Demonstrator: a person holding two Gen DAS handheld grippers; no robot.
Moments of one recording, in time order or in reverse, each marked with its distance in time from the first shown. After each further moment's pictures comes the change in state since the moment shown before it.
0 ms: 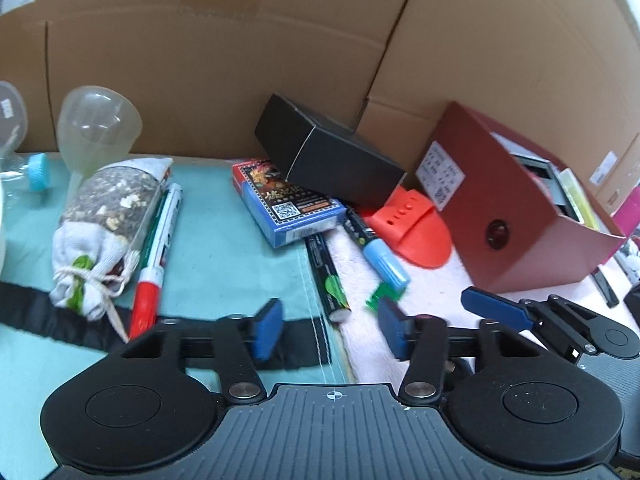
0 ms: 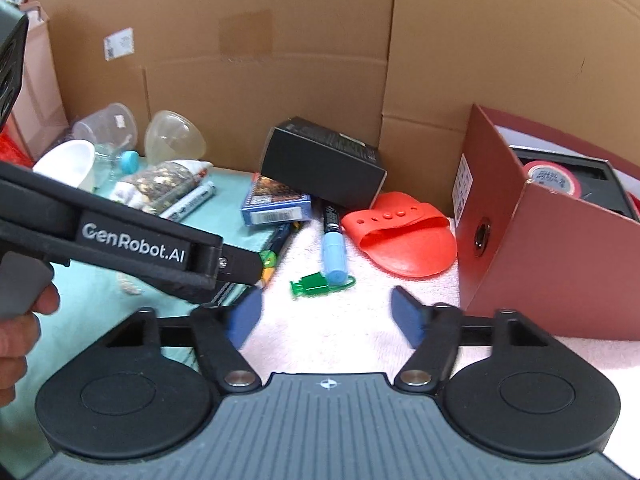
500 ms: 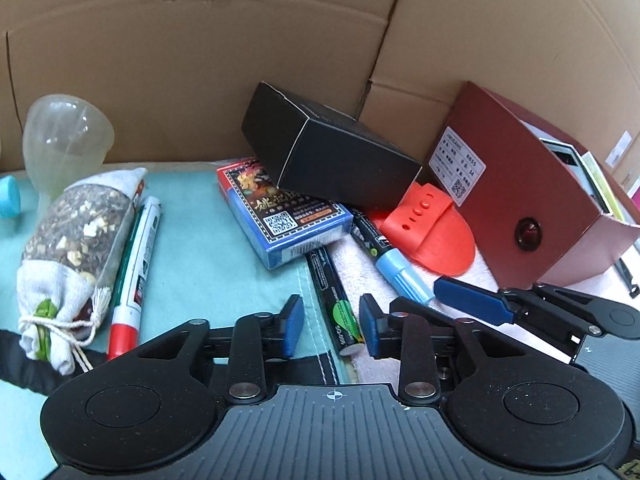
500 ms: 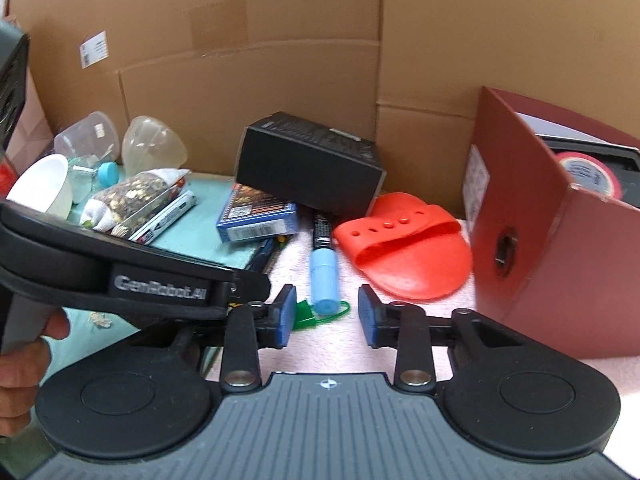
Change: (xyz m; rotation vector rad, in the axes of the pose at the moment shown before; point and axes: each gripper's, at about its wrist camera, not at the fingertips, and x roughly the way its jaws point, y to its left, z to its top) left arm 0.035 -0.003 0.012 0.058 0.023 0.030; right arm 0.032 -0.010 0.009 0.033 0.016 0.042
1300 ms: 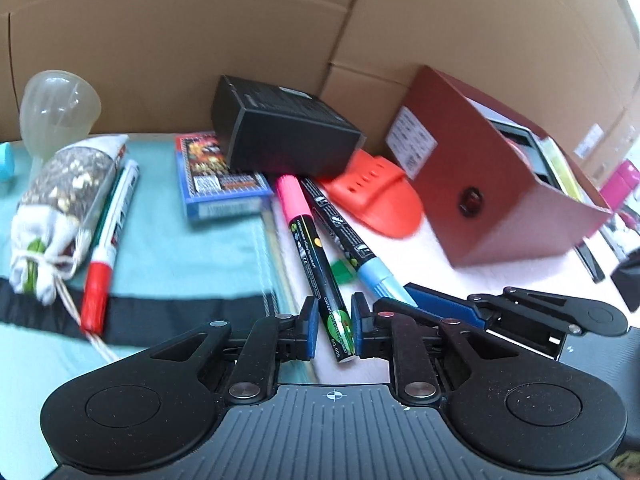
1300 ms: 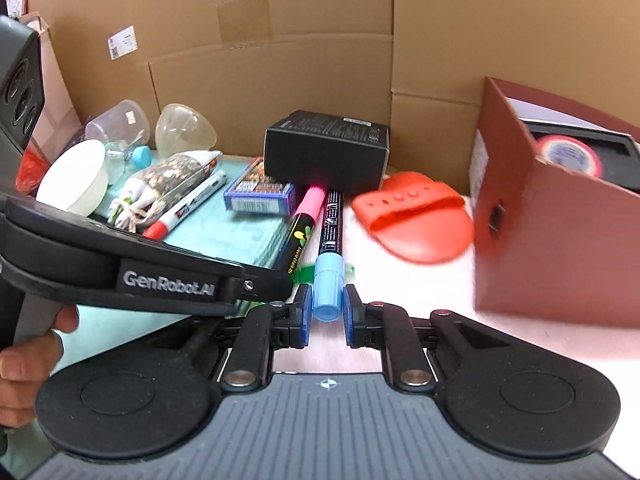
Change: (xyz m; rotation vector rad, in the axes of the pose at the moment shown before) left arm -0.030 -0.027 -0.023 -0.023 0.047 -0.088; right arm -0.042 -0.012 -0.009 0.000 0.058 0.064
